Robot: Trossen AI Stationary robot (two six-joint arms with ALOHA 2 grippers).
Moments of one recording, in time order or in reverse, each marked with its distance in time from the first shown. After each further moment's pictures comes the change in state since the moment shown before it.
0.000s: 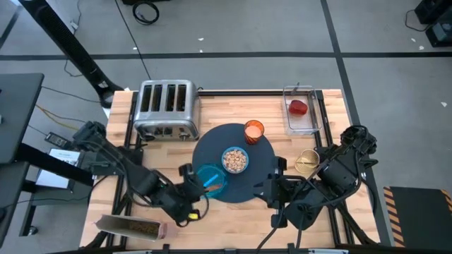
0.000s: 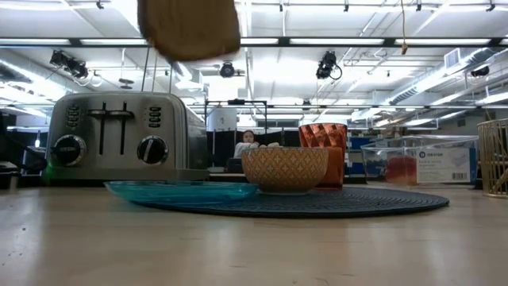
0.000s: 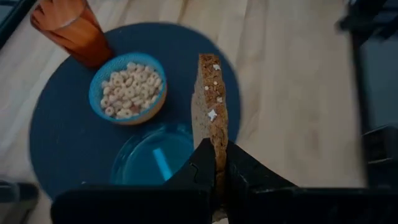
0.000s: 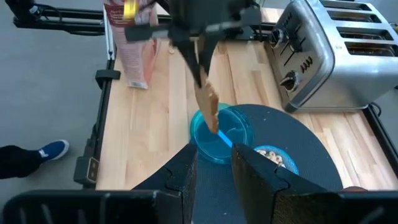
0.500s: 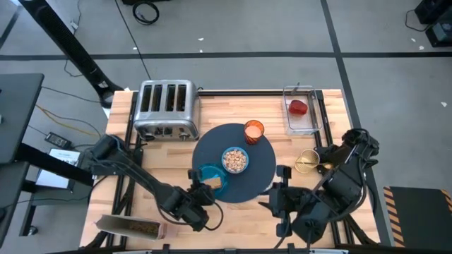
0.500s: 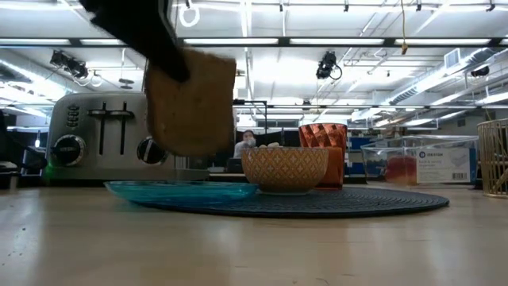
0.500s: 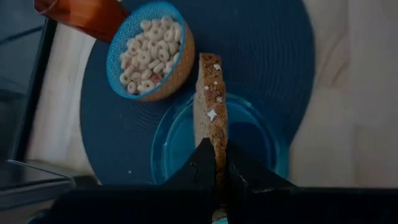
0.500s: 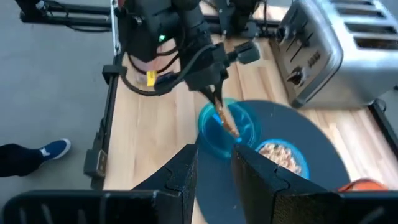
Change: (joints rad) left arm 0.012 0.250 0.000 -0.084 -0.118 0.115; right arm 0.073 0.002 -0.061 0.010 0.051 0.080
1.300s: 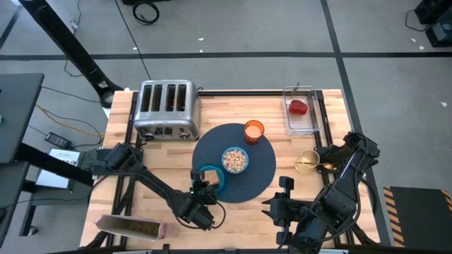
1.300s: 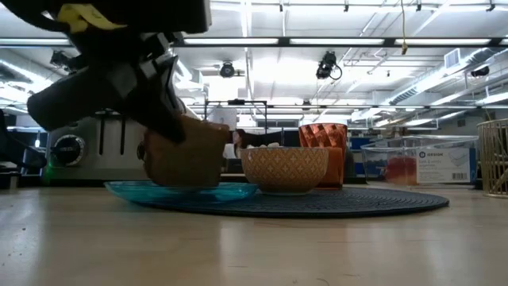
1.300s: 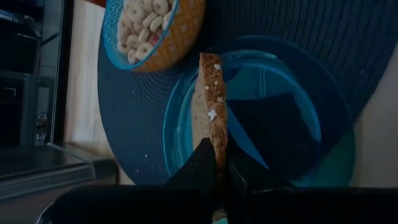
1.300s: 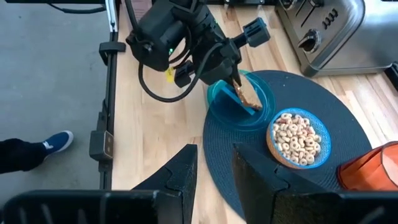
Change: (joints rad) left arm 0.024 0.171 -0.001 -0.079 -0.081 -0.024; right arm 0.055 0.000 -0.153 0.034 0.007 0.177
